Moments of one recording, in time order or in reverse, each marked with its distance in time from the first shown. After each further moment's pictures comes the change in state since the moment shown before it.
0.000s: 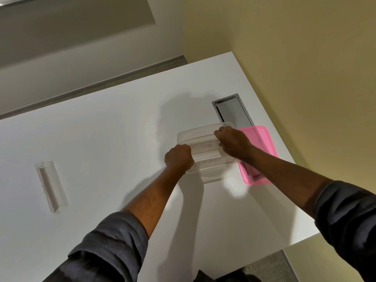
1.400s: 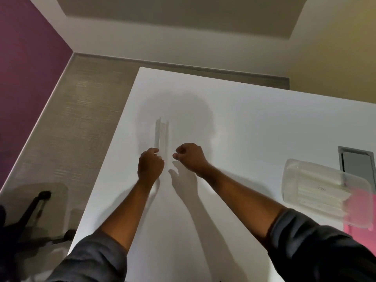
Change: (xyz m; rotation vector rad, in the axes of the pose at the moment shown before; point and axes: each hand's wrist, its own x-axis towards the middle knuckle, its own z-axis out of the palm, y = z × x) left_hand -0.141 -0.442 0.020 -0.815 0.550 -0.680; right_hand 0.111 -0.521 0.012 0.847 -0.389 -0.045
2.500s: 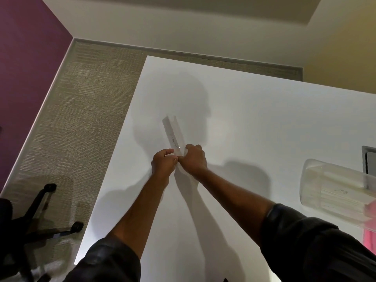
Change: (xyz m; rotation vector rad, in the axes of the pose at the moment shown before) left_hand 0.031 -0.024 0.021 -0.535 -0.153 -0.342; right_hand 0.035 -0.001 0.065 -0.184 0.093 0.163
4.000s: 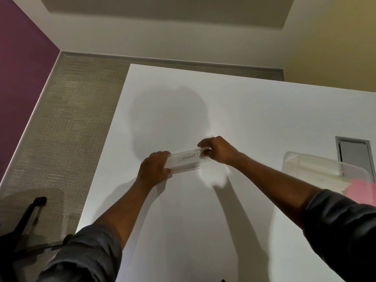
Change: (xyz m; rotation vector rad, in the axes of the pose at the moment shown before) left_hand -0.027 0.003 -0.005 1.067 -0.131 0.718; right_hand 0.004 0.096 -0.143 -0.179 -0.128 -0.416
